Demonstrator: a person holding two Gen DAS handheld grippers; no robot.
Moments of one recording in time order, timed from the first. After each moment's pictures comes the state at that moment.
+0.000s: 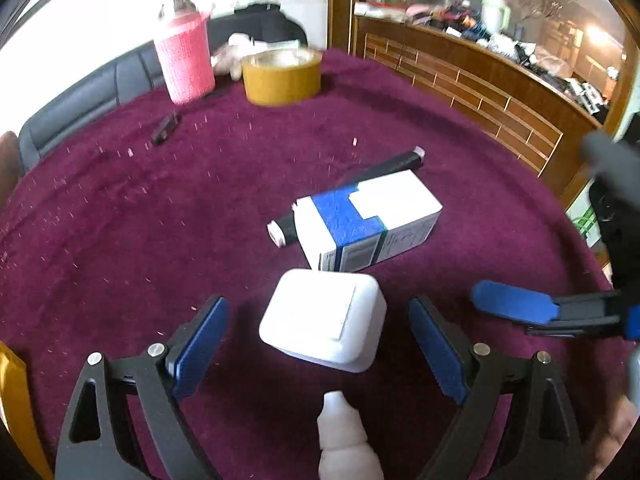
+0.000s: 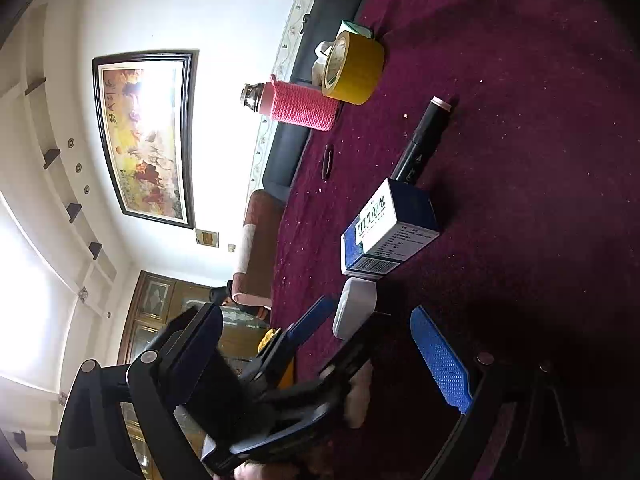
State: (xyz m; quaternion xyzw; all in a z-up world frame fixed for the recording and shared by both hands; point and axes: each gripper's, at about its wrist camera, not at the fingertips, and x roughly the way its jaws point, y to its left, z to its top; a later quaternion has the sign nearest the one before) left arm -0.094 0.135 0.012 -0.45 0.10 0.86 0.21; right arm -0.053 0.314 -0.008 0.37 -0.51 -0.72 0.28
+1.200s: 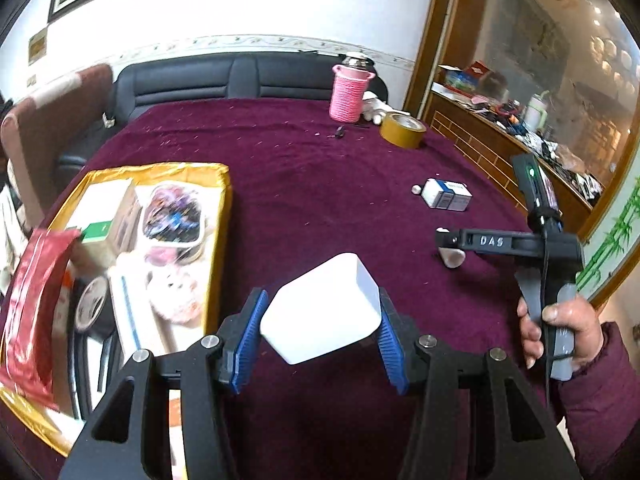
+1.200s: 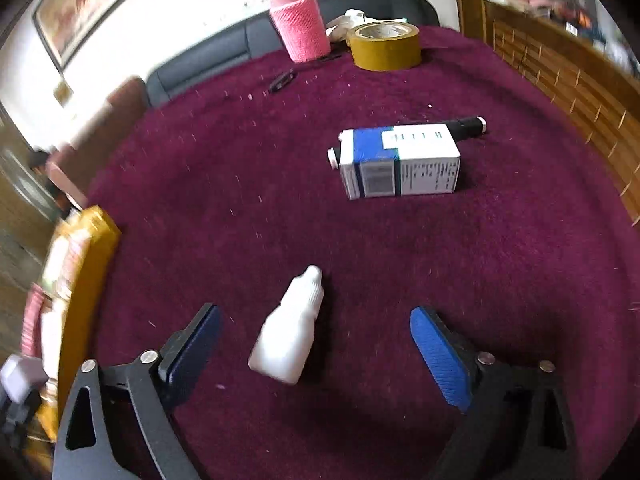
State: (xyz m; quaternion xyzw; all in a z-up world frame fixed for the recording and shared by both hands) left arm 0.101 -0.101 0.082 -0.37 -0.04 0.92 0.12; right arm -0.021 0.165 0.026 0.48 -0.08 -0.87 0.08
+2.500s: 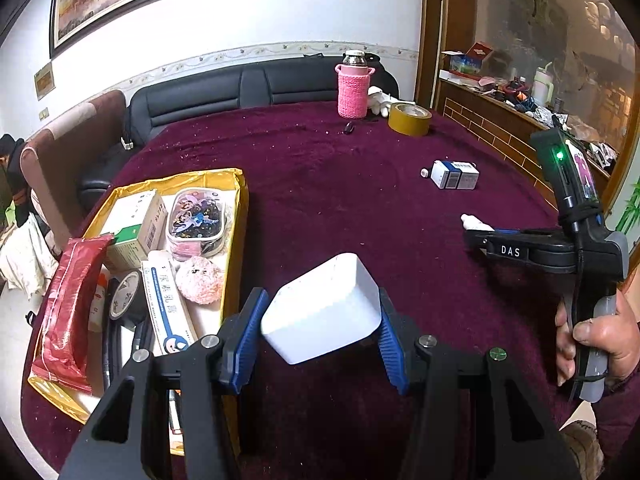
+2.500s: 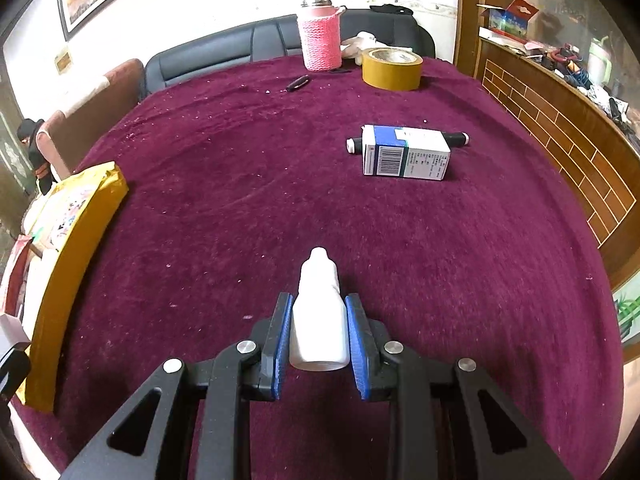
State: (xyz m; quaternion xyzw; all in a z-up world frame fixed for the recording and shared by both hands) left arm 0.137 -0.085 0.087 -0.36 0.03 0.93 0.08; right arm 0.039 0.132 0.042 0.45 -0.02 -0.89 0.05
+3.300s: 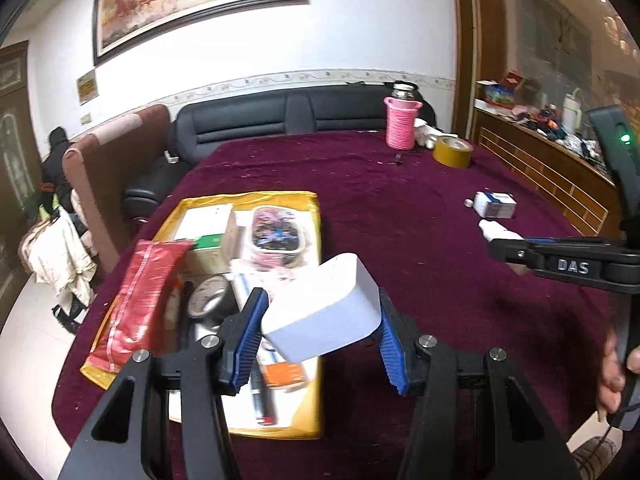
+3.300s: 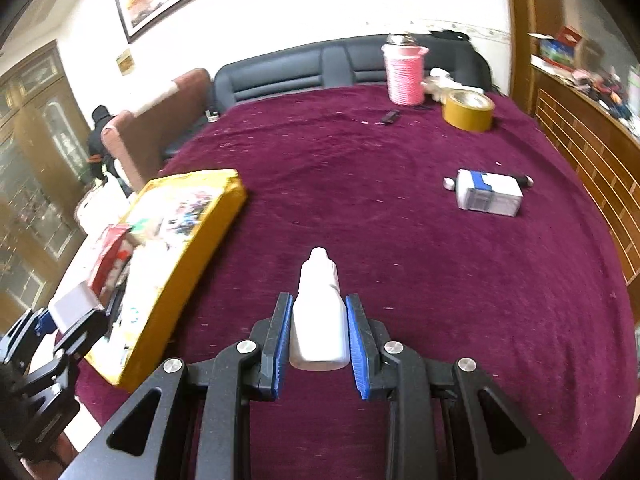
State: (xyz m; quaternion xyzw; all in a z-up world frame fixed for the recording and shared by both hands) left arm 0.166 -0.143 0.109 -0.31 0.02 0.95 0.01; right arm 0.087 0.063 0.099 0.41 -0.03 -0.90 0.16
